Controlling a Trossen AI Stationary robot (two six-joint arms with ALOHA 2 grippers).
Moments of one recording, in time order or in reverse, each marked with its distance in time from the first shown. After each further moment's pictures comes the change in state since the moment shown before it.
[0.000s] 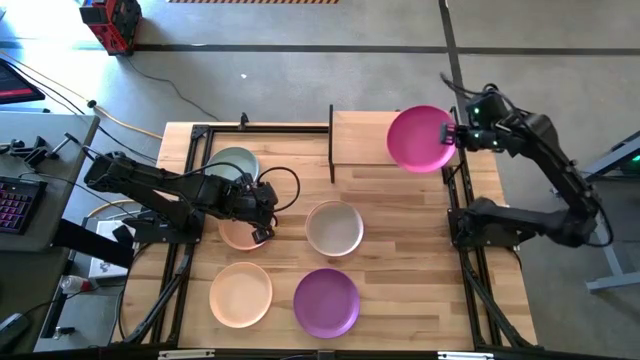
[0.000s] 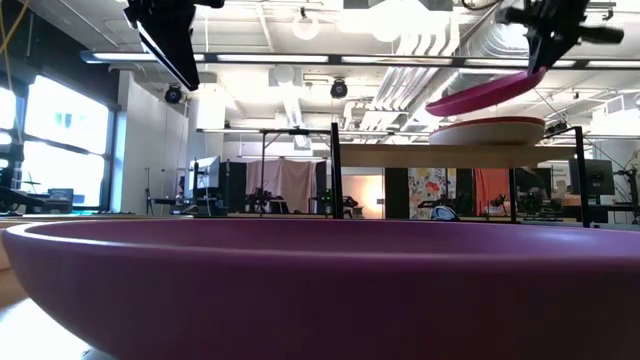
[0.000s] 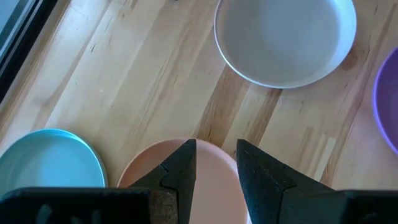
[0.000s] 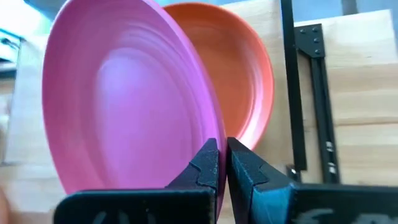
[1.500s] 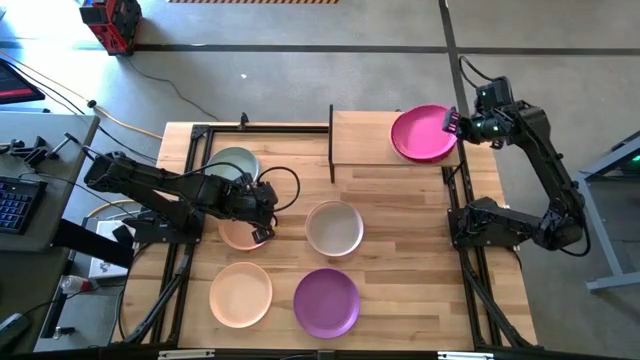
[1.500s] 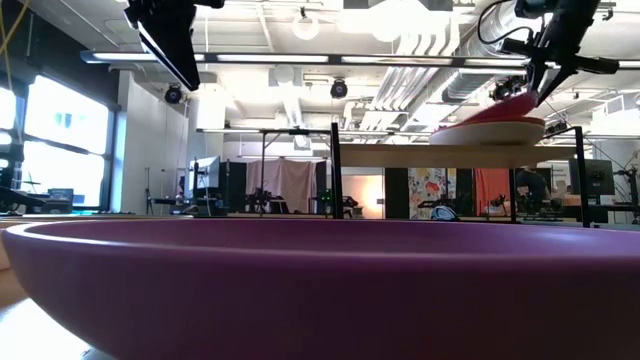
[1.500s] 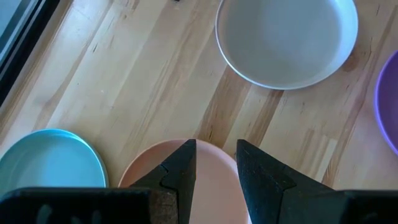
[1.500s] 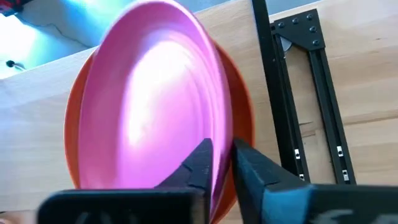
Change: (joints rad) left arm 0.001 0.000 0.000 0.001 -0.005 -0.002; right arm -0.343 0.051 -0.096 0.122 -0.215 -0.145
